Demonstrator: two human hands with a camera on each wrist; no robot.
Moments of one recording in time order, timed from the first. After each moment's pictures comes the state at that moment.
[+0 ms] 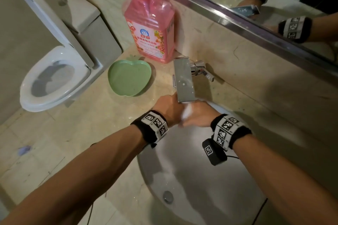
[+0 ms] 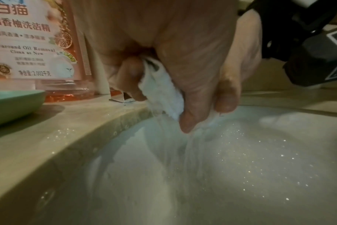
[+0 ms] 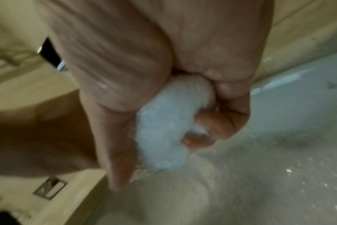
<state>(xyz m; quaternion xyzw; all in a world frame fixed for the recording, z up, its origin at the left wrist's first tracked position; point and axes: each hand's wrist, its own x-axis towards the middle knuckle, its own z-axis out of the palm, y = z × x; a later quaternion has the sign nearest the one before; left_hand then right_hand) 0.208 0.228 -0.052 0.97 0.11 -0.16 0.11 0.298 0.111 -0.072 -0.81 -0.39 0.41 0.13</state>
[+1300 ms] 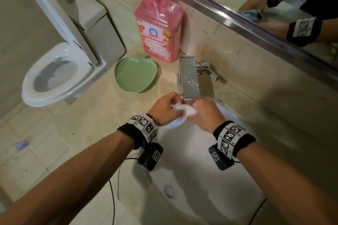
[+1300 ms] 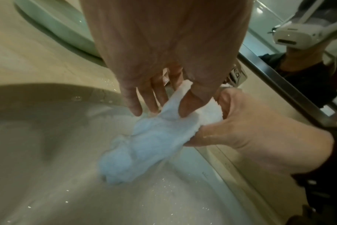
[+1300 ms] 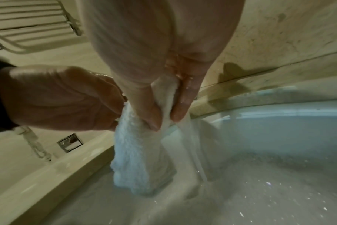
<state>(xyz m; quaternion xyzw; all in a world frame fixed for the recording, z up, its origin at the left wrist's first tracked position) 0.169 0.243 -0.056 0.80 0.23 -0.05 0.56 0.274 0.097 -0.050 -0.83 -0.45 0.22 0.22</state>
